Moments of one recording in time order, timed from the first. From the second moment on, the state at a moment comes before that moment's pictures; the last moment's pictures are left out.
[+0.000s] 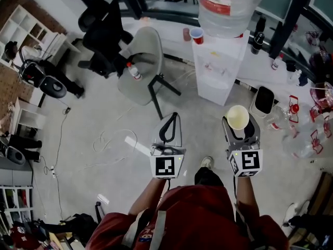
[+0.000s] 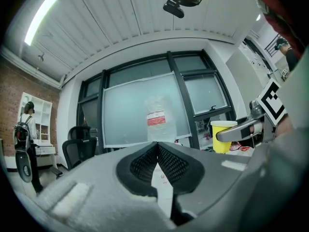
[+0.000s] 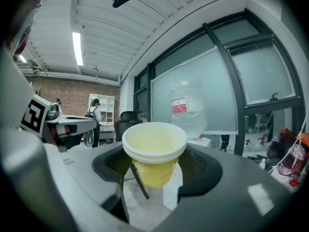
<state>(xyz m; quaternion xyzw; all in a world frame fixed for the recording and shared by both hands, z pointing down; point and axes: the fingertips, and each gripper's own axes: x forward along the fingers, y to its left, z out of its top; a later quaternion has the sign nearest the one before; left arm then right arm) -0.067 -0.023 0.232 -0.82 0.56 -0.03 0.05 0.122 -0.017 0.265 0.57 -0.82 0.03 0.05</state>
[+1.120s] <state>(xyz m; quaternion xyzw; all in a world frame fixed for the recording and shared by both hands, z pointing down) -0.058 -0.191 0.376 -0.82 0.57 -0.08 0.00 0.101 -0.170 0.421 0.52 -0.84 0.11 0.14</state>
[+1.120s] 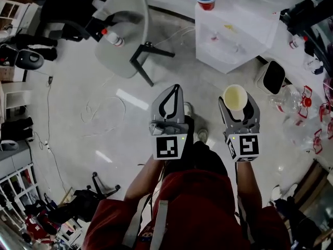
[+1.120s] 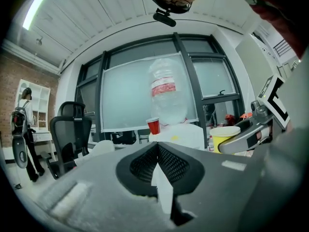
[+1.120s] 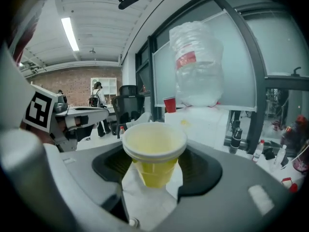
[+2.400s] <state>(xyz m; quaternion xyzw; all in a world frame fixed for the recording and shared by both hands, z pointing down) -0.083 -0.262 0.692 -0.84 0.51 -0.16 -0.08 0.061 -0.250 0.749 0.55 -0.78 0.21 0.22</state>
